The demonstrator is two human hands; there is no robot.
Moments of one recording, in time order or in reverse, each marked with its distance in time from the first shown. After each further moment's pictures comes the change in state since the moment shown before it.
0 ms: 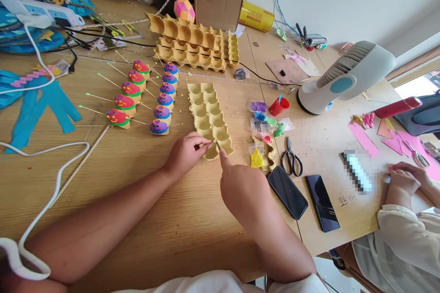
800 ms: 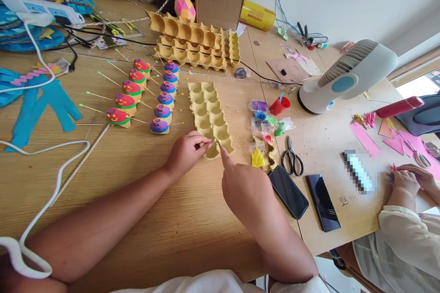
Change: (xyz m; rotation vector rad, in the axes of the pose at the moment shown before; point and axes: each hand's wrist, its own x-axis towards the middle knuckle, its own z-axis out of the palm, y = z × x) left_hand 0.000 -0.001 0.000 0.009 0.010 0.027; right_hand 0.000 0.002 0.003 0.031 0.052 0.011
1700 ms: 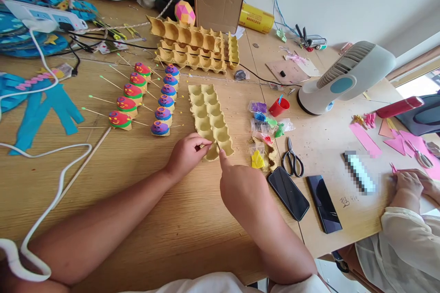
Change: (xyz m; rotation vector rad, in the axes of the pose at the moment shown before) left_hand 0.001 0.001 0.001 -0.011 -0.009 -0.032; right_hand 0.008 -0.009 -0.006 -0.011 -0.097 0.022
